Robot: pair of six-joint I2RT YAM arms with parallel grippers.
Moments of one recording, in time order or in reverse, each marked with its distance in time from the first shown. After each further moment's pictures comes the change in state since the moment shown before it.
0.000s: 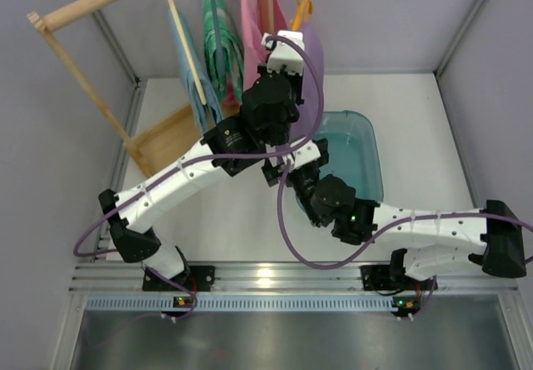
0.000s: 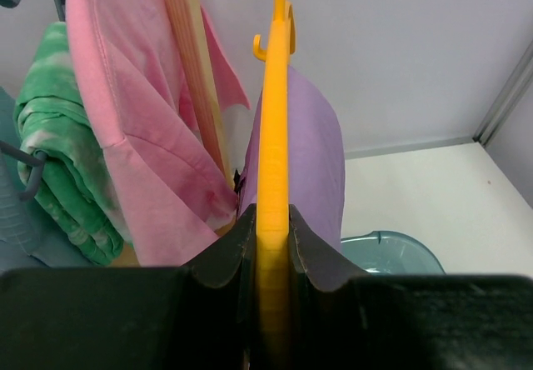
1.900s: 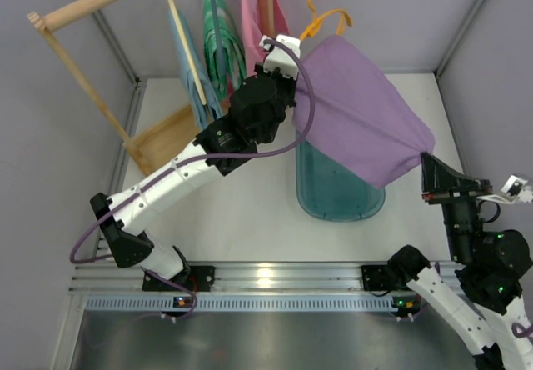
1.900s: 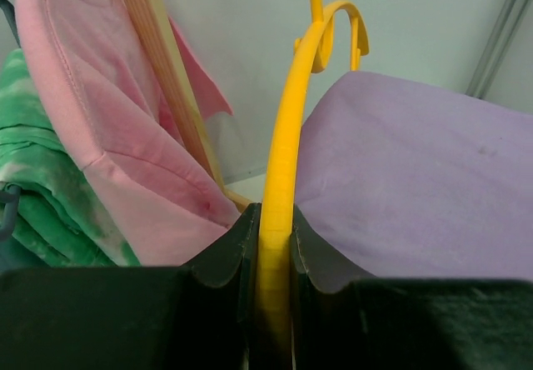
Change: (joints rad) left arm 0.076 -0.076 -0.142 0.089 0.198 0.075; right arm -0.704 -1.096 -0.110 -0.651 -0.403 0.709
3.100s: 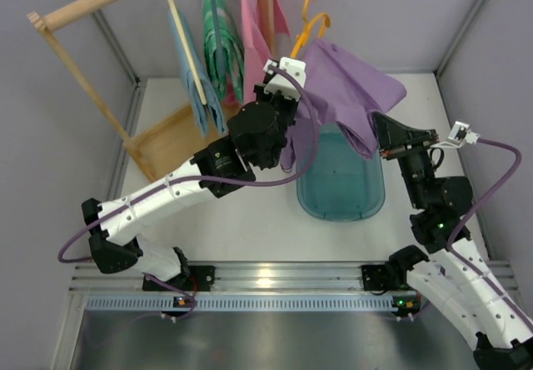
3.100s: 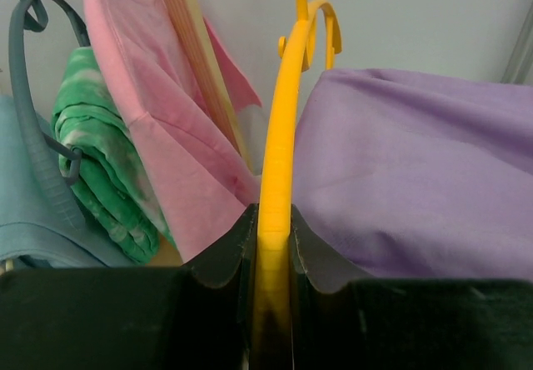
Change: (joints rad) left arm -0.154 -0.073 -0.068 0.054 -0.219 0.122; right arm -0.179 0.445 -0.184 0.652 -0.355 0.283
